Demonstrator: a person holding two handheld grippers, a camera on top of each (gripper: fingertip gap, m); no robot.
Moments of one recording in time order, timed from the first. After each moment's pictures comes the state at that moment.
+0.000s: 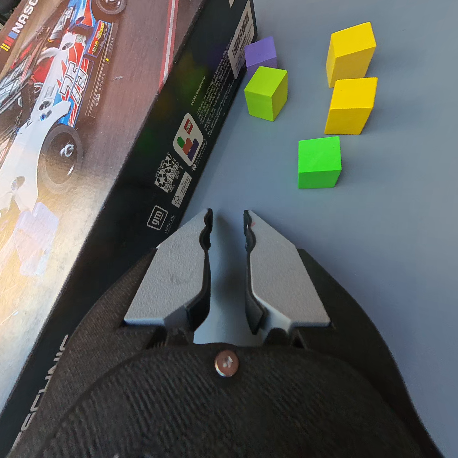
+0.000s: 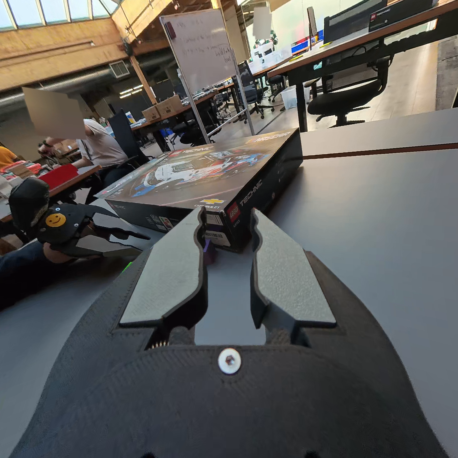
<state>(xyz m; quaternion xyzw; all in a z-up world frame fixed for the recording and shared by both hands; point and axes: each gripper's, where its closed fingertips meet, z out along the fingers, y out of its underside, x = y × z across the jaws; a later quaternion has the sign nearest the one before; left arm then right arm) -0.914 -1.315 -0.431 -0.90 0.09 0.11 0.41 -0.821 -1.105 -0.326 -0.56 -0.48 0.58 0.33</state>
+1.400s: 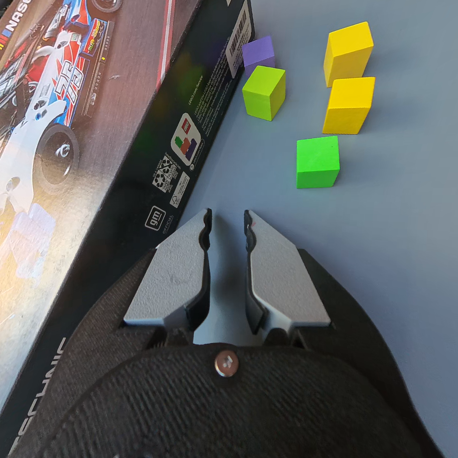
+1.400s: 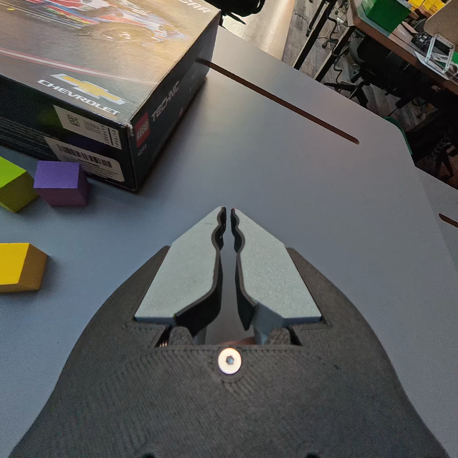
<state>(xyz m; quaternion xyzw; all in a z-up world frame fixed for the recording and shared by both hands) -0.913 -1.315 -0.432 -0.90 0.09 0.10 0.41 -0.828 -1.067 -0.392 -0.63 -0.59 0.19 0.47</state>
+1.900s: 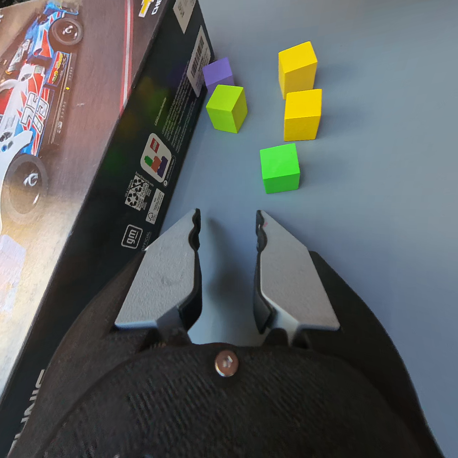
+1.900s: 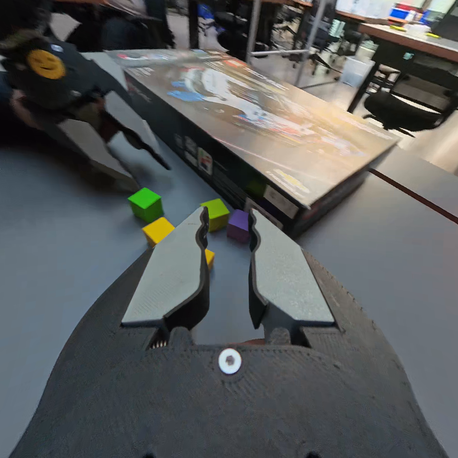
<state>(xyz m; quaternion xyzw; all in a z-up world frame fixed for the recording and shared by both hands) -0.891 -1.313 -0.429 -0.89 0.15 0.06 0.42 -0.837 -1.193 -0.361 -0.43 -0.70 0.44 0.36</state>
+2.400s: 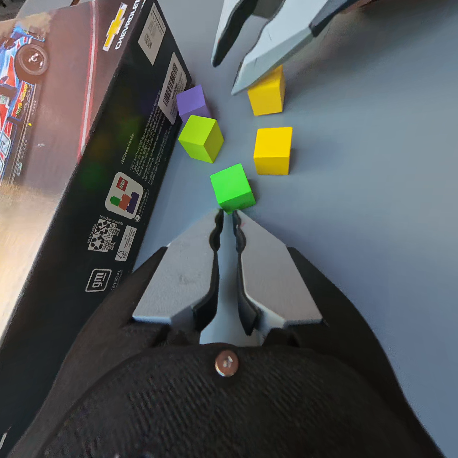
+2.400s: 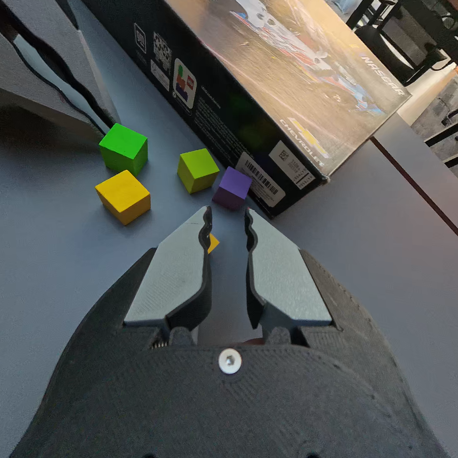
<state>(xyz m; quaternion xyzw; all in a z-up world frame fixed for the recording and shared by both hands) -0.863 -1.288 -0.431 -0.90 0.15 0.06 0.42 -0.846 -1.188 -0.410 -0.44 -0.77 0.28 0.38</state>
